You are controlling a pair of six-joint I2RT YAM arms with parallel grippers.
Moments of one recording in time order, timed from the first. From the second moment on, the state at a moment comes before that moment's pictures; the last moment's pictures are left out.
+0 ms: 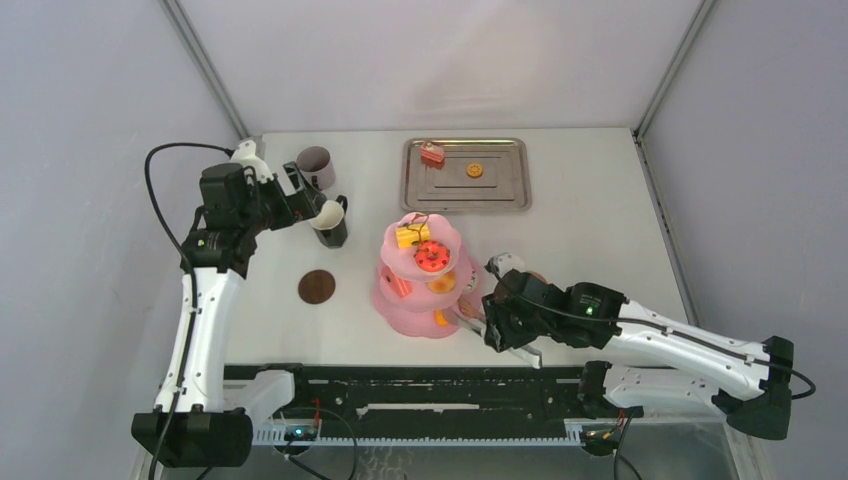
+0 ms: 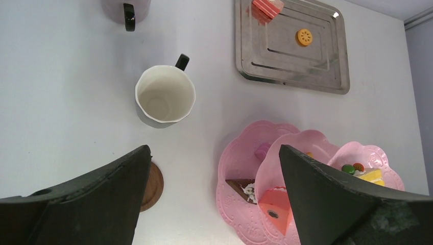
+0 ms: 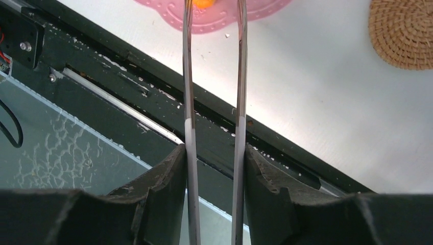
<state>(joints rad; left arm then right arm) 0.01 1.03 1.18 -0.65 0.21 -0.31 1.13 0.96 0.91 -0.96 0.13 0.68</state>
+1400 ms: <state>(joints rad) -0.13 0.90 1.03 -0.71 0.13 -0.35 -0.03 1.48 1.07 -0.30 0.20 0.46</state>
